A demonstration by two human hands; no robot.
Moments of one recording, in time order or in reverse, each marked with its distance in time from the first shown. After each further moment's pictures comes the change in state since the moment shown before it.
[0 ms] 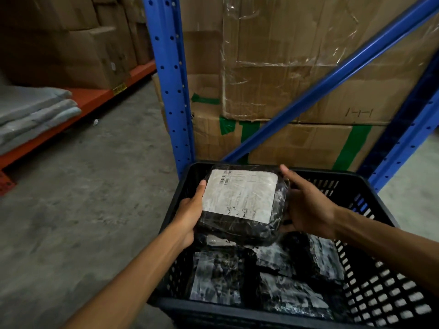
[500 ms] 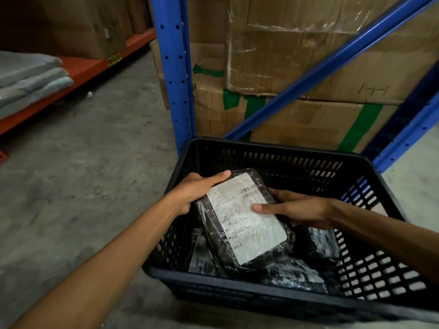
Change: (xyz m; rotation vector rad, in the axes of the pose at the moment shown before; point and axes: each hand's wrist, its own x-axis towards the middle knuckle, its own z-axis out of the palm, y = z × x) left_hand 0.003 0.009 -0.004 0.398 -0.145 0.013; right_hand 0.009 0.031 0.012 -0.568 -0.091 0.125
